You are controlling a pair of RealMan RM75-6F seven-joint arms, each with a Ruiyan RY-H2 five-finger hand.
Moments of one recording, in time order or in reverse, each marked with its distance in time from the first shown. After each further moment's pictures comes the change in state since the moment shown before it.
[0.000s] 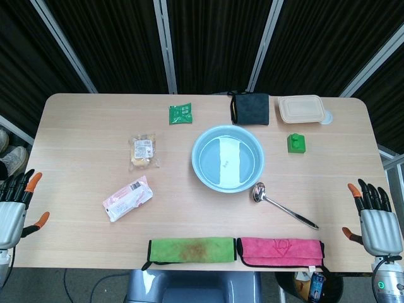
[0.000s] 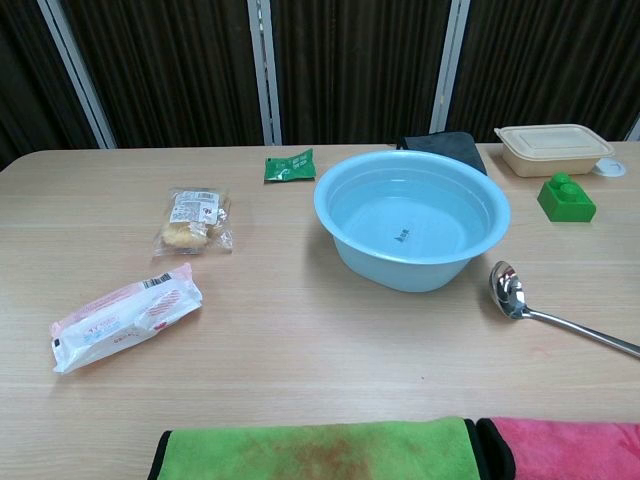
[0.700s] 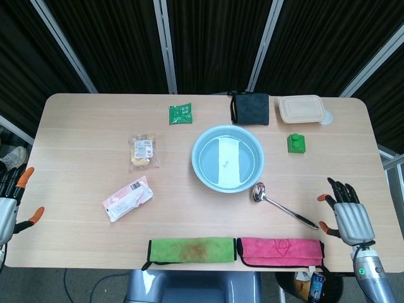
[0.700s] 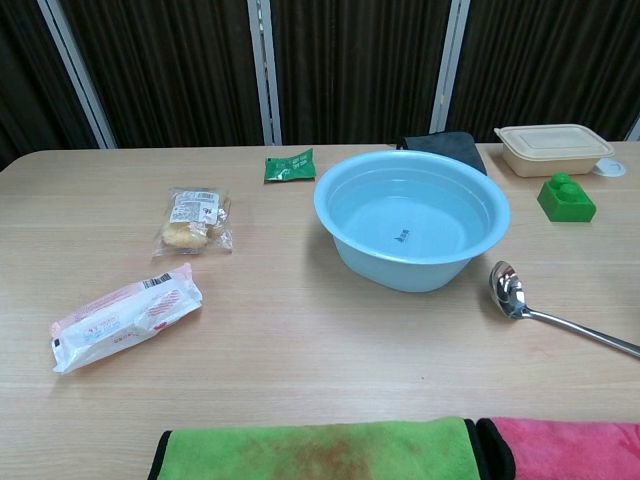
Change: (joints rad) left arm -0.006 0.017 -0.019 0.034 0.010 0.021 -0.099; right arm 0.112 -0.030 0.003 0.015 0.021 -0.232 0.063
